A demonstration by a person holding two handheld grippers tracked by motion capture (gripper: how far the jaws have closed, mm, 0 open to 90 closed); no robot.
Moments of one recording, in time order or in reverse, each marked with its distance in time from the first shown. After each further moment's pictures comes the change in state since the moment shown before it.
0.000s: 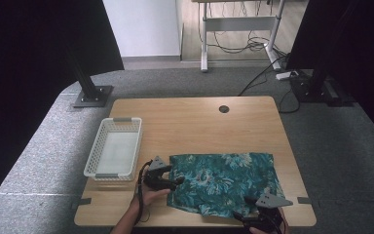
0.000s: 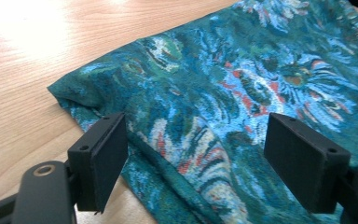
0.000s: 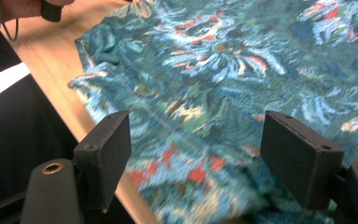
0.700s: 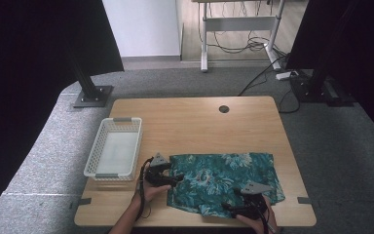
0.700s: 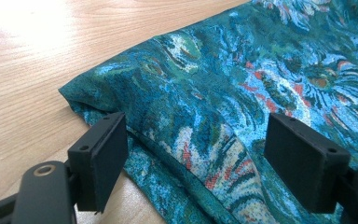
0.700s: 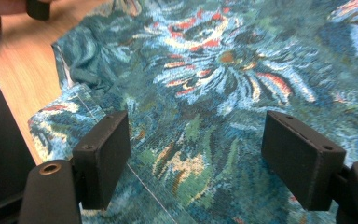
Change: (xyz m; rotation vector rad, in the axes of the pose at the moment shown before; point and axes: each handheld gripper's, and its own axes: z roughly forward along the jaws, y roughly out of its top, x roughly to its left) left arm 0.011 0.002 0.012 0.017 0.012 -0.011; right arm -0.003 0.021 0.045 0.072 0.004 0.017
